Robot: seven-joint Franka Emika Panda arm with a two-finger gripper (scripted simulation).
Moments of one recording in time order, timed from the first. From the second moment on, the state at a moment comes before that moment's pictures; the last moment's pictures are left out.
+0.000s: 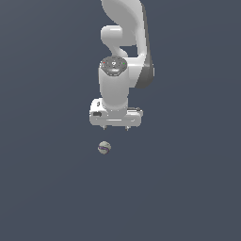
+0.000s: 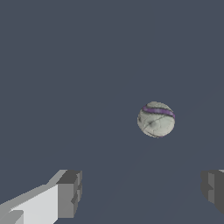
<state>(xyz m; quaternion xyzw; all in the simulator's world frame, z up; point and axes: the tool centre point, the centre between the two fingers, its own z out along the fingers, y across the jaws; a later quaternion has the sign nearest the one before) -0.005 -0.021 0.166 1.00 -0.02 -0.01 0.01</state>
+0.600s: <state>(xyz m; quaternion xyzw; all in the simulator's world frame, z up) -0.004 -0.021 0.180 1.00 0.01 0.00 0.02</state>
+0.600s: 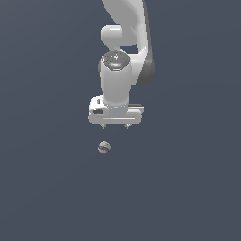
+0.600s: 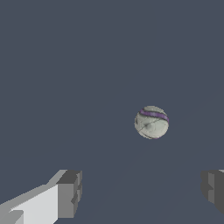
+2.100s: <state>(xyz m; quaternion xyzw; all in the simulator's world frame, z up) 0.022 -0.083 0.087 0.98 -0.19 0.00 0.00</state>
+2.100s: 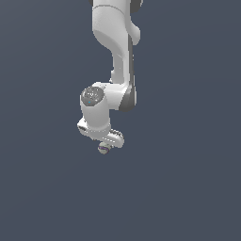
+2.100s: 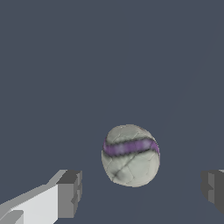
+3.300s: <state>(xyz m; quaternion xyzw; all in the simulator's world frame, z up) 0.022 -0.083 0.037 0.98 -0.19 0.00 0.00</state>
